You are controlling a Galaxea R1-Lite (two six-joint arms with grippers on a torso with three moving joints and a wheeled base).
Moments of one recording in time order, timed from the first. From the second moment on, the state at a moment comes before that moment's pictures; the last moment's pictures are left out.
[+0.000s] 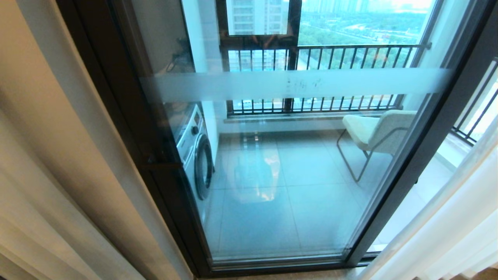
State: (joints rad) left arm 0.00 0.02 -0.21 -0.07 0.11 0.12; right arm 0.00 0.00 0.00 0.00 0.05 -0.11
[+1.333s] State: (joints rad) left arm 0.02 0.85 -0.87 0.18 0.69 -0.28; right arm 0.00 0.00 0.00 0.00 0.05 -0.11
